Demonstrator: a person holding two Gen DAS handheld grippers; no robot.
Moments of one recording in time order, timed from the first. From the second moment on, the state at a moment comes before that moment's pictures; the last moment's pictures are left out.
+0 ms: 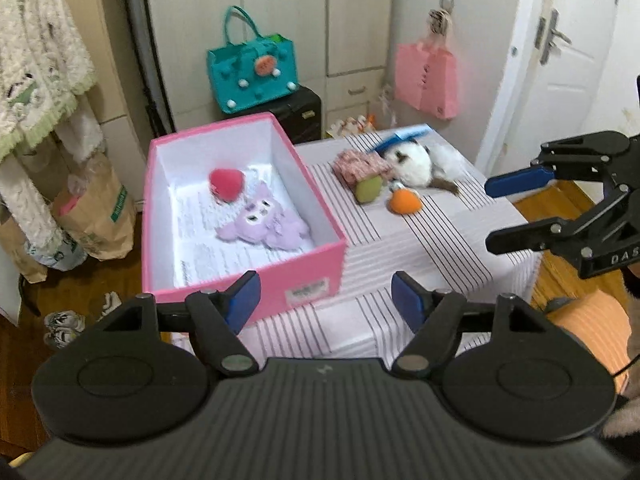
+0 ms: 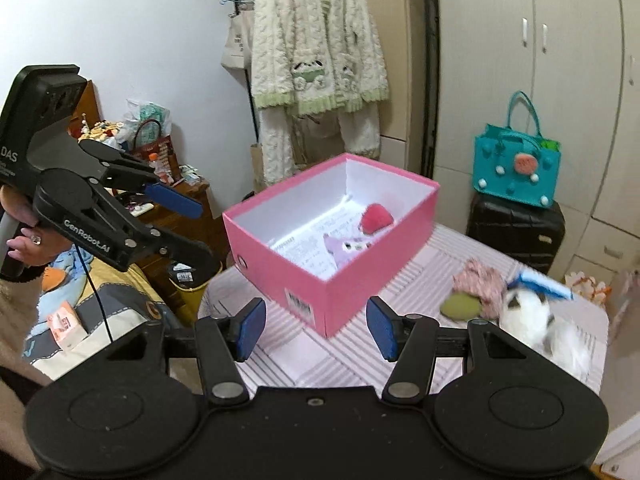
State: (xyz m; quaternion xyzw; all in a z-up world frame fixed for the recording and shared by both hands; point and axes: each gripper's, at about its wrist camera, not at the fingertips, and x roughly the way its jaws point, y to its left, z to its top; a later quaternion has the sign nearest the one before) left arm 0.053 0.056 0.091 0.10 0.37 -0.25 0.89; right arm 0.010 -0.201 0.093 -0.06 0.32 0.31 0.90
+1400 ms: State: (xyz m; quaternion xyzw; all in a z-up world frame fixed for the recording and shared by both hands) left arm 0.099 -0.089 -0.014 0.01 0.33 -0.37 0.87; right arm 0.034 -0.346 -0.025 0.02 0.24 0.16 0.96
